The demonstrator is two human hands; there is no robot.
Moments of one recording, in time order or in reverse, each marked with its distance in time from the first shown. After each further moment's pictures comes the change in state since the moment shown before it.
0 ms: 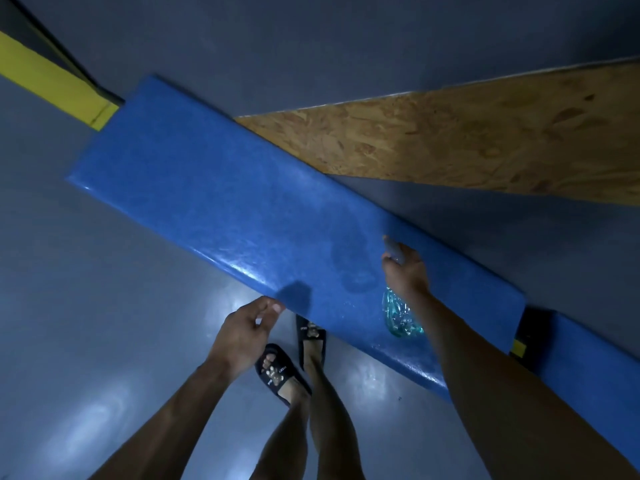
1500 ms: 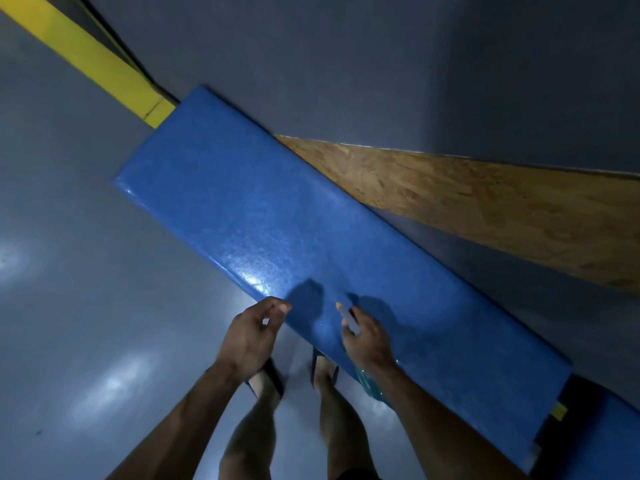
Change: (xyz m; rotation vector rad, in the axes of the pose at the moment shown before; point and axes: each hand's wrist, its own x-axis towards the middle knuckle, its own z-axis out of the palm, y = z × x) left_hand 0.050 0.024 -0.031 -0.052 0.119 -0.061; right_hand -0.032 -0.011 0.086 -0.182 -0.412 -0.198
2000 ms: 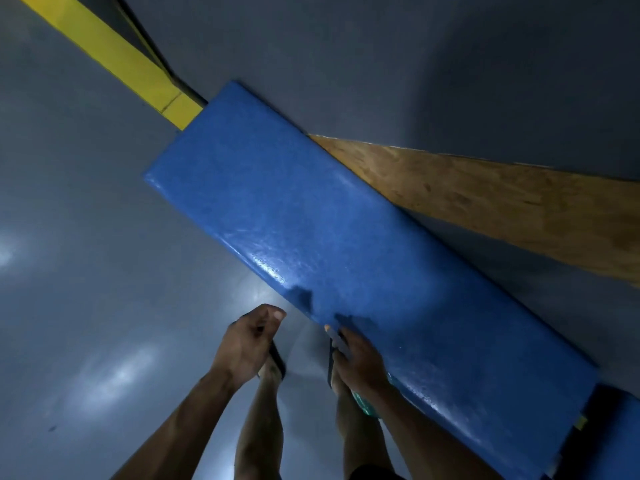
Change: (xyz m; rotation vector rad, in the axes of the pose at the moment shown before) left_hand -0.002 -0.052 -0.070 -0.047 -0.004 -0.056; right_hand -0.029 -0.048 0.077 -0.065 -0.023 -0.090
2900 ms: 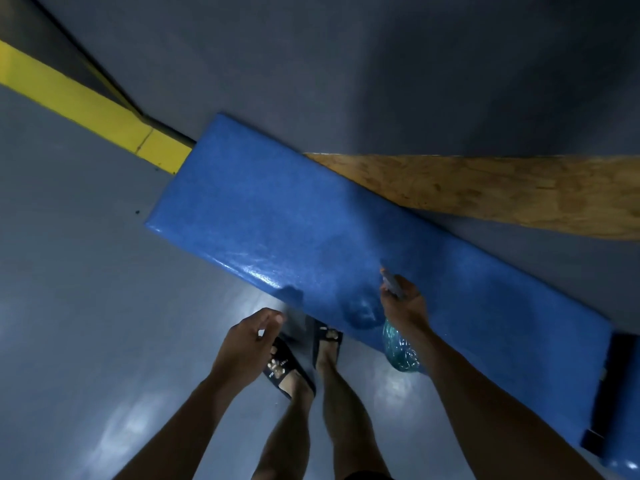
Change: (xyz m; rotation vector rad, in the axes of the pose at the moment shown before) left_hand 0.052 -0.015 -0.095 0.138 -0.129 0.098; right_hand 0.077 -0.059 -0.033 0.435 0.461 0.283
